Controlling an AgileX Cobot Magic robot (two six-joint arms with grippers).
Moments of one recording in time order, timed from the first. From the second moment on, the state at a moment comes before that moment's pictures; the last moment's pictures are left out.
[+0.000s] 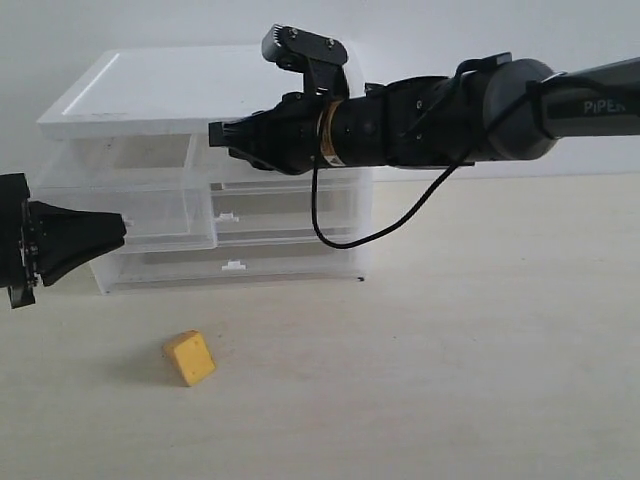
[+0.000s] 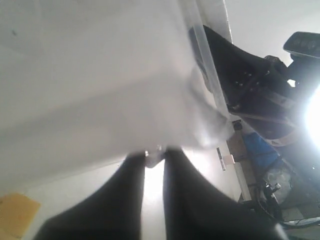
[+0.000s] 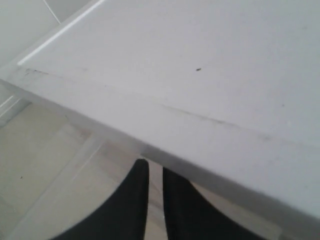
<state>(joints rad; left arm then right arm) 0.23 1.75 -0.70 -1.77 1.19 1.41 0.55 2.05 -1.54 -1.29 -0.33 1.58</state>
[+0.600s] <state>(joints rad) 0.23 1.75 -0.70 -1.74 1.20 1.43 0.50 1.94 -1.48 -1.73 -0.50 2.09</state>
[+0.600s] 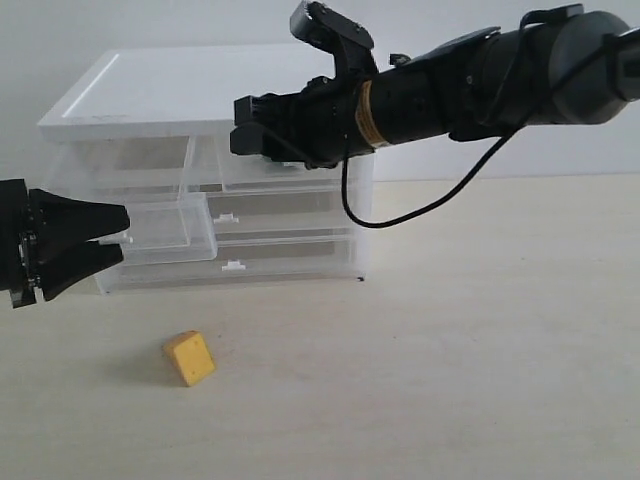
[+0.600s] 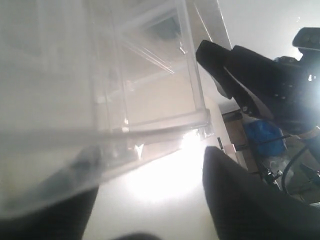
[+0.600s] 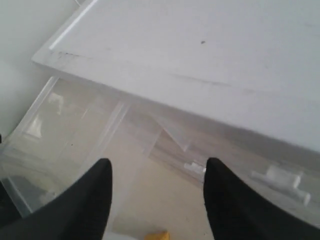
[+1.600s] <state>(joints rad) 0.32 1.67 -0.55 -1.68 1.21 1.52 0.52 1.77 -1.07 -1.73 -0.60 1.91</state>
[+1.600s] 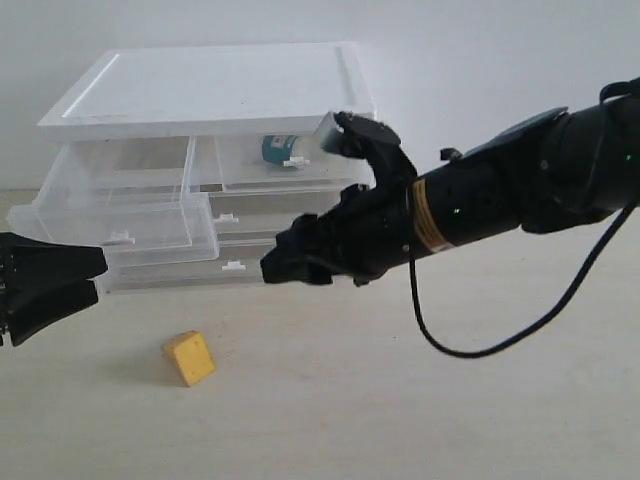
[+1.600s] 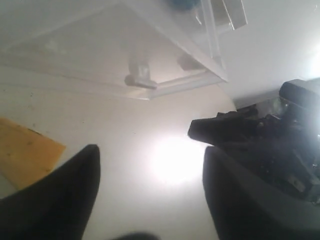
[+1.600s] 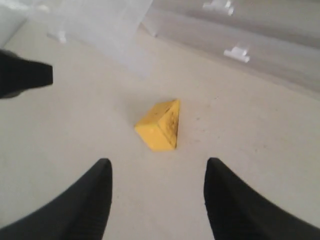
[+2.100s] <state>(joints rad) 0.46 1.60 -0.40 -1.73 0.97 1.72 0.83 1.88 -1.08 -1.58 -0.18 1.66</state>
